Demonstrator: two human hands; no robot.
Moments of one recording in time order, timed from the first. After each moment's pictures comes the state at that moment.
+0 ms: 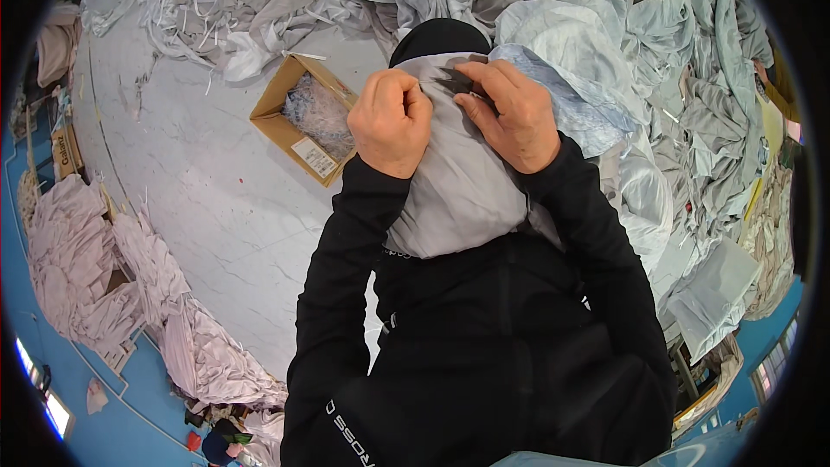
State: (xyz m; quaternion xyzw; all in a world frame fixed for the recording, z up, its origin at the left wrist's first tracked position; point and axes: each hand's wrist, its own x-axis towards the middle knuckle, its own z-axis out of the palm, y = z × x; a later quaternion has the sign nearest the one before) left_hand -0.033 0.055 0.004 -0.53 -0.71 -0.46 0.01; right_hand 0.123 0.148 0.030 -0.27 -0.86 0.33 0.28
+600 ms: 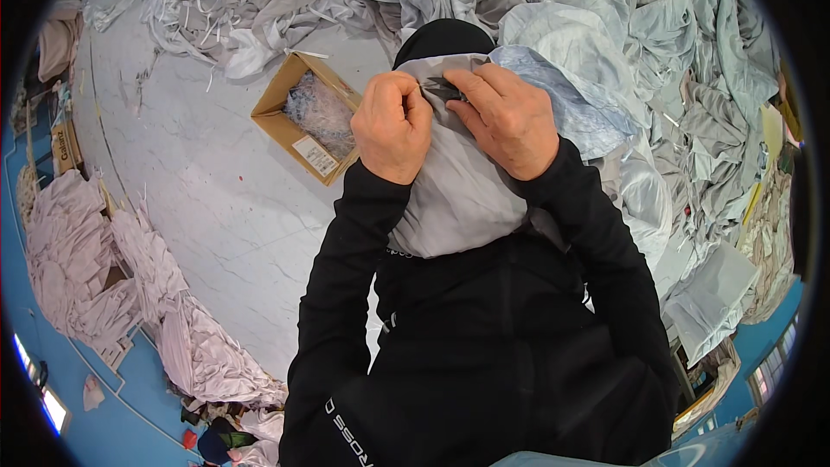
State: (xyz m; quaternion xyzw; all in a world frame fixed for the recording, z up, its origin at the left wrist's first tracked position) left_hand -0.033 0.048 0.005 -0.51 -0.71 -0.48 -0.03; right_hand 0.112 0.142 0.043 -0.23 -0.90 0.23 0.28
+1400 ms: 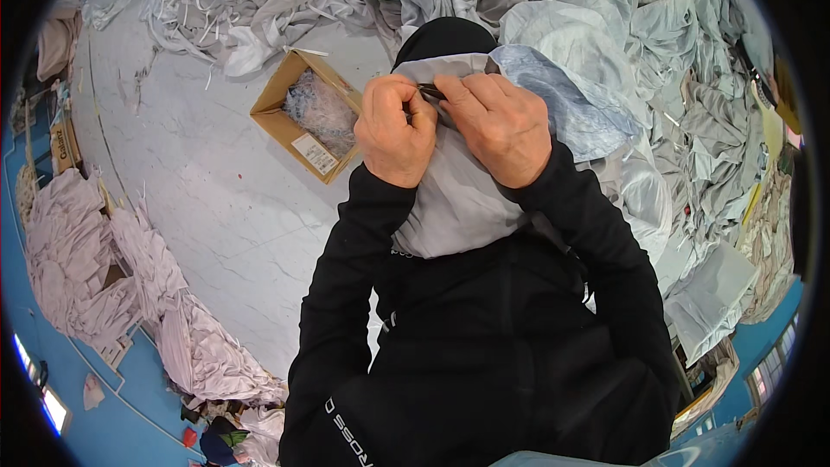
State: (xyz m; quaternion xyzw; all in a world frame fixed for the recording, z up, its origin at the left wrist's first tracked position) left_hand -0.027 0.047 0.002 -0.51 -0.71 -0.48 0.01; right_hand 0.103 0.132 0.042 -0.22 -0.93 0.13 0.27
